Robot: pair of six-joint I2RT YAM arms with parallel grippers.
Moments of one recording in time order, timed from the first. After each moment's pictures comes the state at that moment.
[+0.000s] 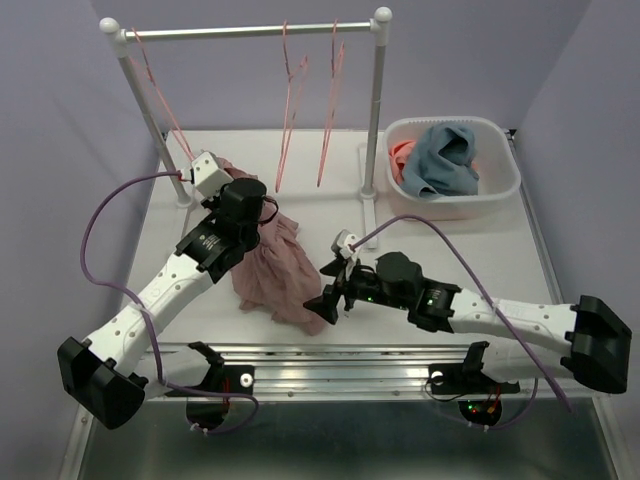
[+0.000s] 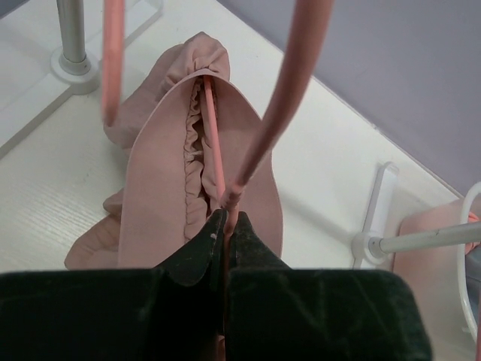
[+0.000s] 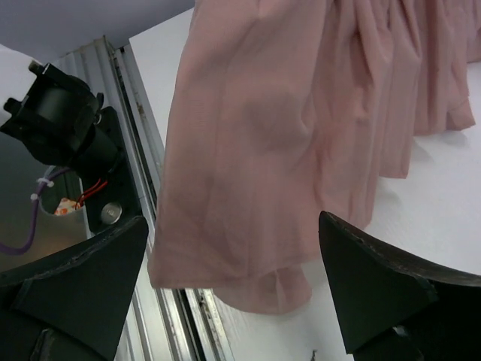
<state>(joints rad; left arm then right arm) -0.61 1.10 1.06 -0.42 -0.85 -0.83 1.09 1.12 0.66 0.28 -0.10 0.18</state>
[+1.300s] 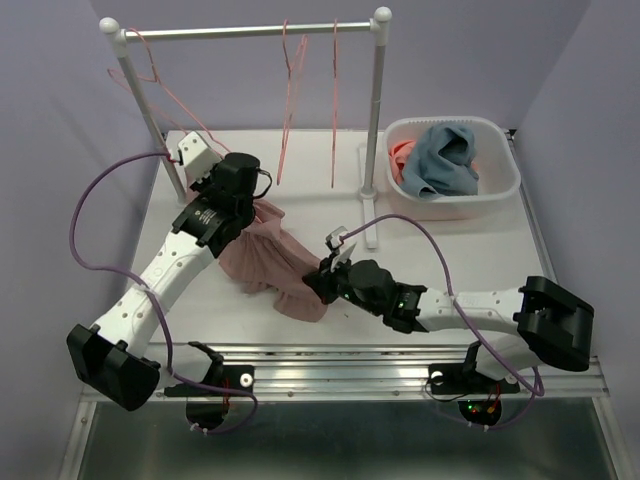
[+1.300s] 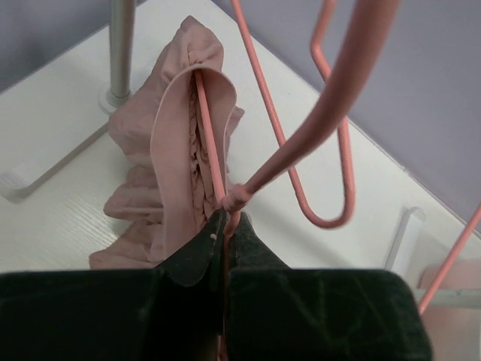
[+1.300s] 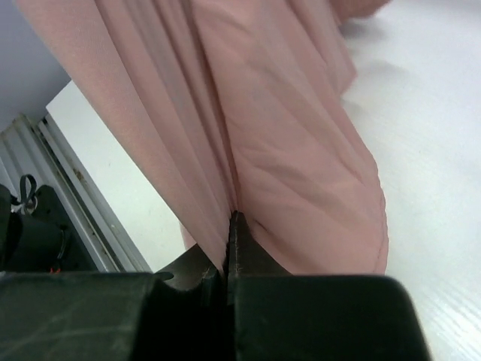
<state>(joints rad) -0.54 1.22 1.24 -0.54 -0.91 -0.84 1.15 1.41 0.70 0.44 0.22 0.40</state>
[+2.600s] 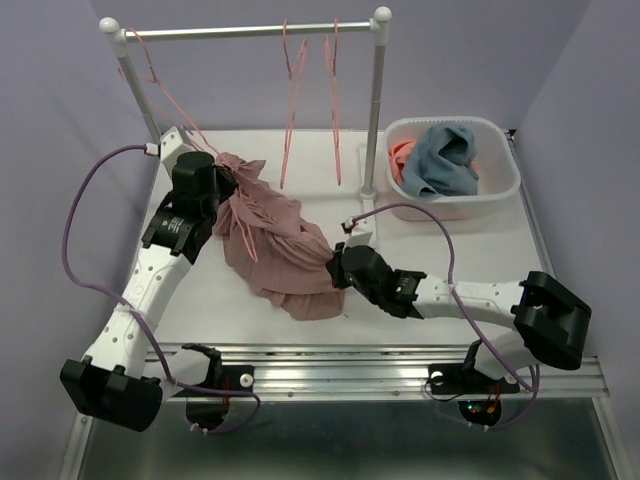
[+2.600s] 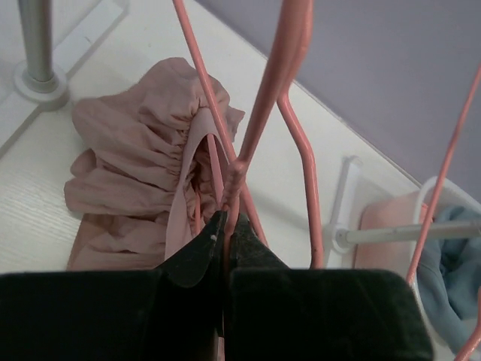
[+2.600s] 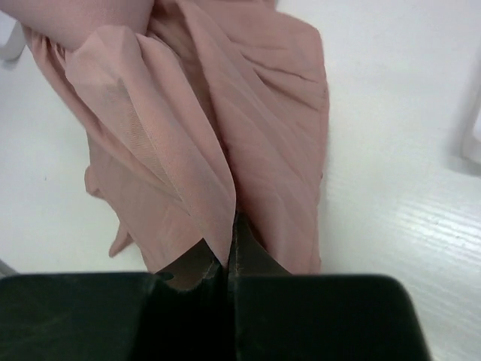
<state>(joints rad) -0.28 1.13 1.20 -0.47 -0.40 -0.74 1.08 1.43 0.76 0.18 0.45 0.59</state>
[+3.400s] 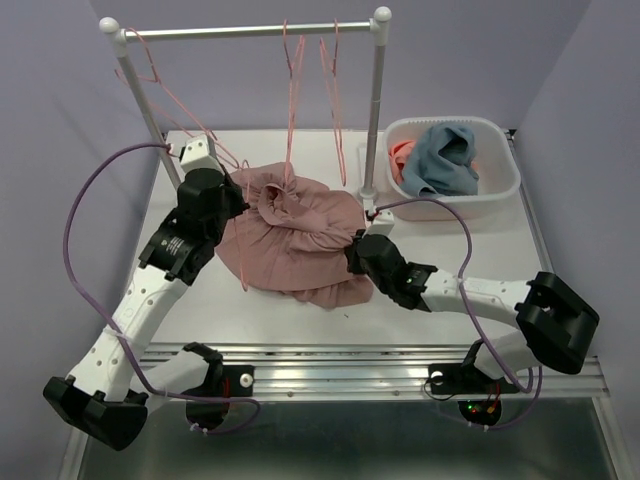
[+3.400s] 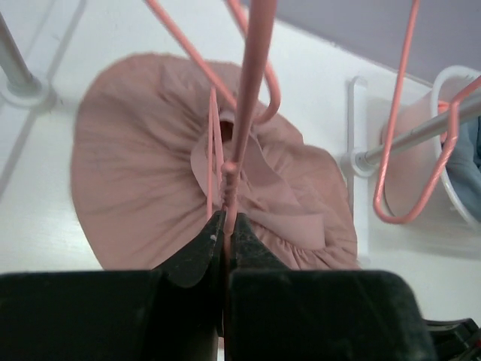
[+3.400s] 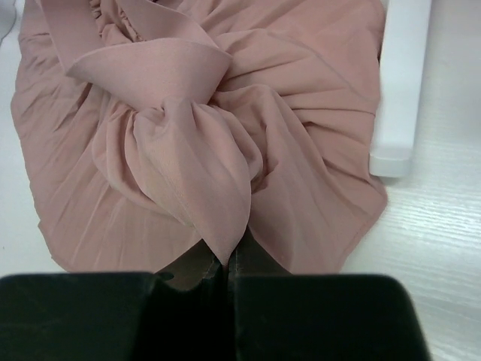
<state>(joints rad) -0.44 1.00 1.13 -0.52 -0.39 -0.53 0.94 1.43 0.74 0.21 0.51 0.62</state>
